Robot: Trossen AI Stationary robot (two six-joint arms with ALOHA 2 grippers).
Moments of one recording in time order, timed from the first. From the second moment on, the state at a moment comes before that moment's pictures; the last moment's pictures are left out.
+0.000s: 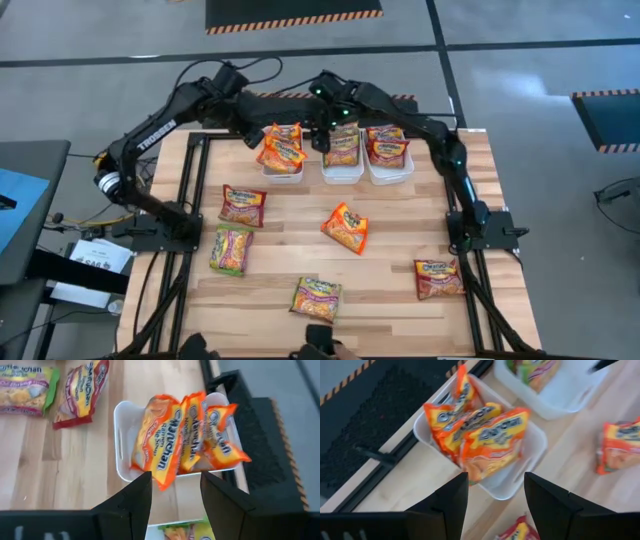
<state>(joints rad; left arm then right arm) 0.83 1.45 1.51 -1.05 0.13 0.04 -0.51 2.18 2.27 -0.95 -0.24 -0.35</state>
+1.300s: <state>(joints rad) 0.83 1.29 1.50 -1.06 0.10 -0.02 -0.49 2.45 2.27 -0.75 -0.26 -0.13</state>
